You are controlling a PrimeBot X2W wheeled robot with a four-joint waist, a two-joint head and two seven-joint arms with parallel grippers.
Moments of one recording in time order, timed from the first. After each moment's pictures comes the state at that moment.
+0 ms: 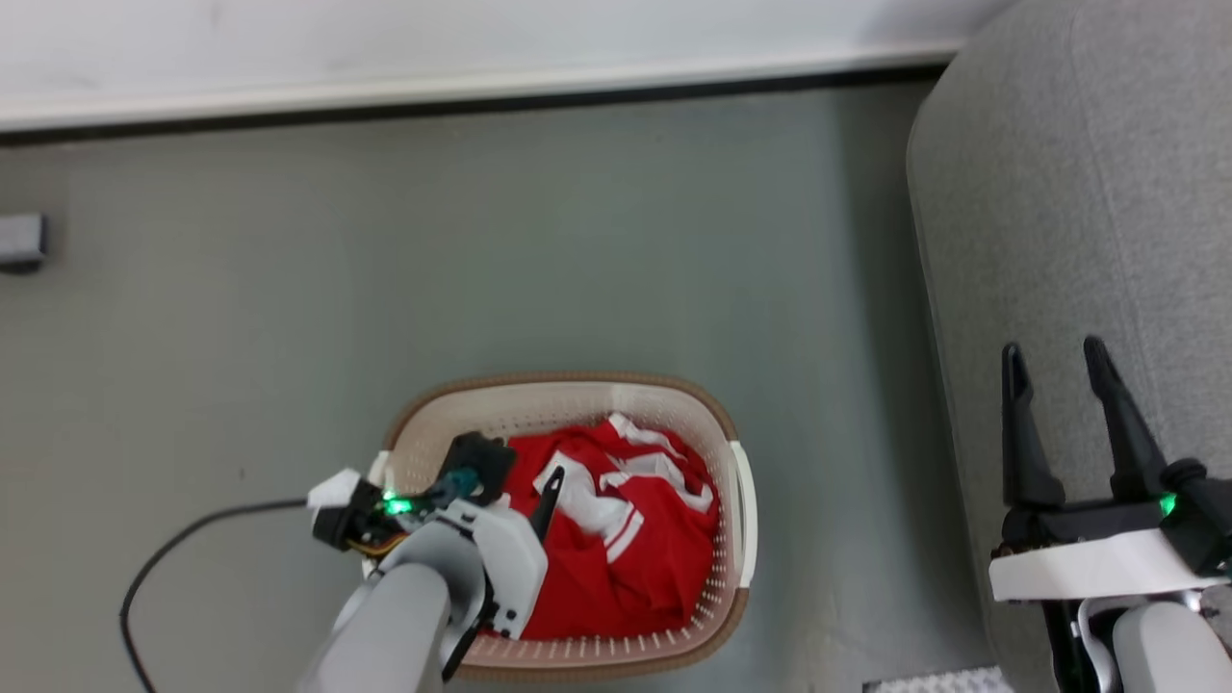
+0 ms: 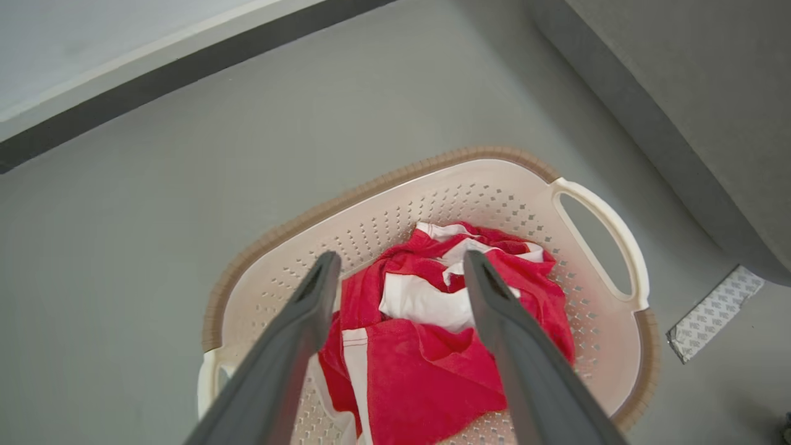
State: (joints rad) left arm -0.57 0.05 -0.34 0.82 0.04 -0.11 -0.10; right arm -0.26 -0.05 0.02 0.17 0.23 0.13 -0.26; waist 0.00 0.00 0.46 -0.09
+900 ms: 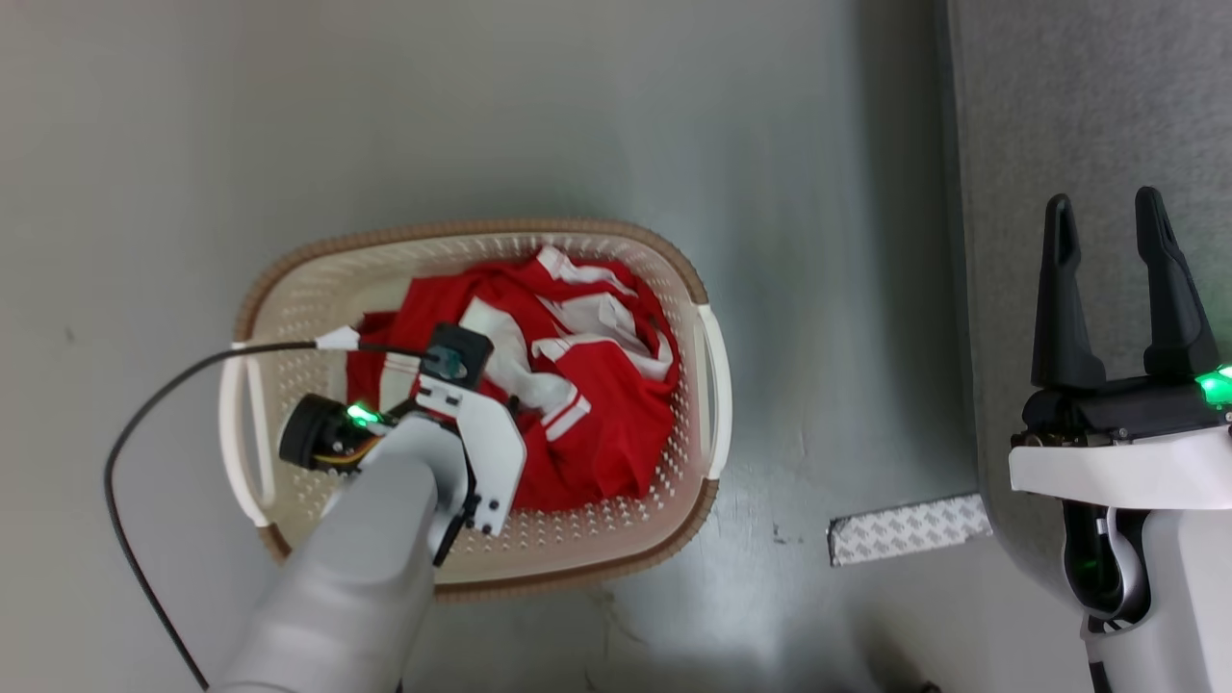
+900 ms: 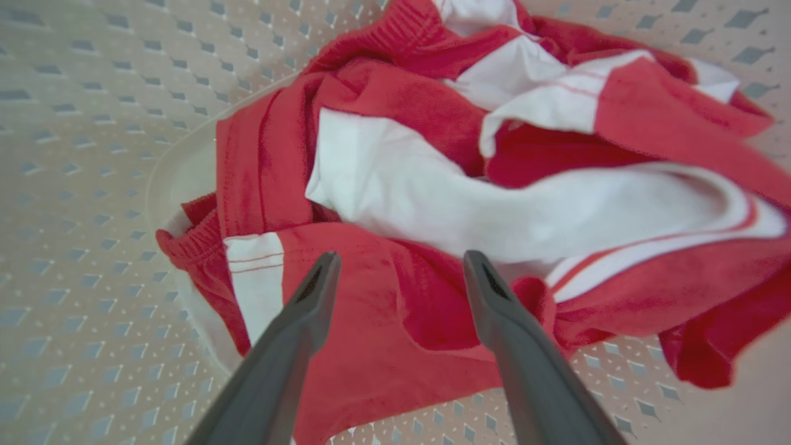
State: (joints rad) left arm -0.86 0.05 -0.44 1.10 -0.08 -0.02 0.09; right arm -0.43 -0.05 0.03 0.08 0.31 0.13 -0.26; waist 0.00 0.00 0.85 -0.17
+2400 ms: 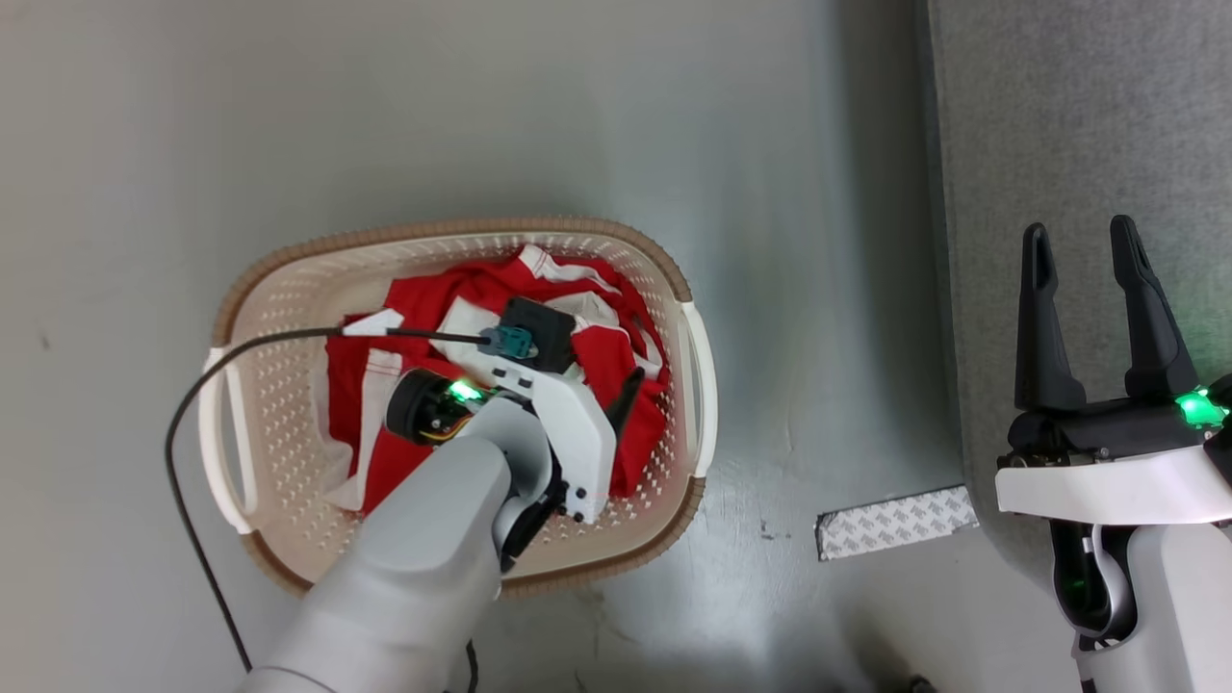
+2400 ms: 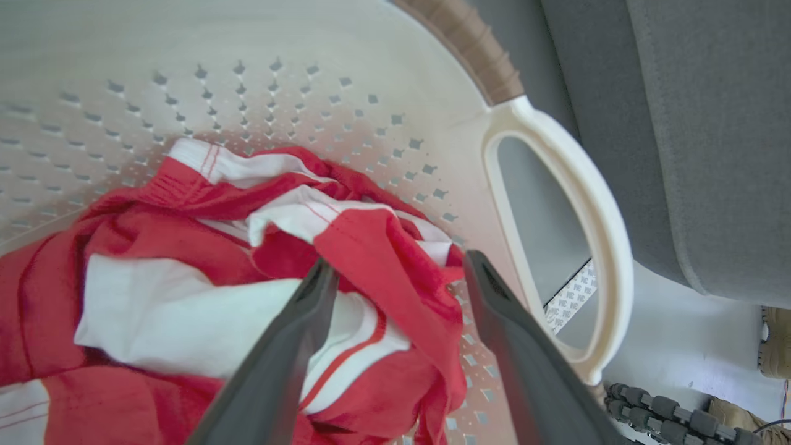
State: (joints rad) left arm -0.89 0.05 -0.75 0.93 -0.52 -0.07 0.03; right arm -0.40 -0.05 0.05 0.10 0.31 0.13 -0.26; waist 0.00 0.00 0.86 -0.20
